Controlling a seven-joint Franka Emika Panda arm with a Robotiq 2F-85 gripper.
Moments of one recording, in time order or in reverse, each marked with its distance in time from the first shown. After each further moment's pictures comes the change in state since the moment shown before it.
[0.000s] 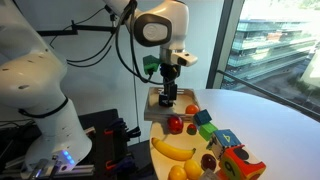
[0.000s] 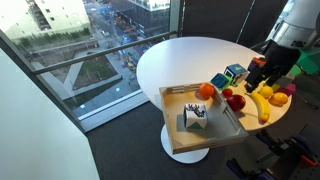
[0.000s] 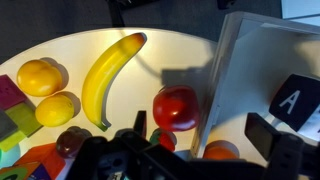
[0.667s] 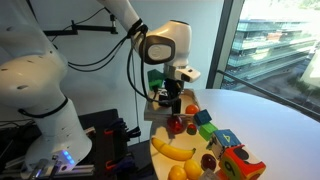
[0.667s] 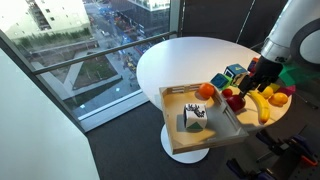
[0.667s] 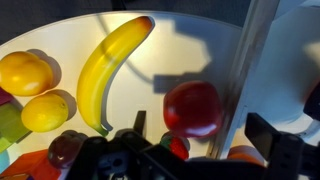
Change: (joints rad) arm -0.018 0.156 -0.016 -0.009 -0.024 0.184 -0.002
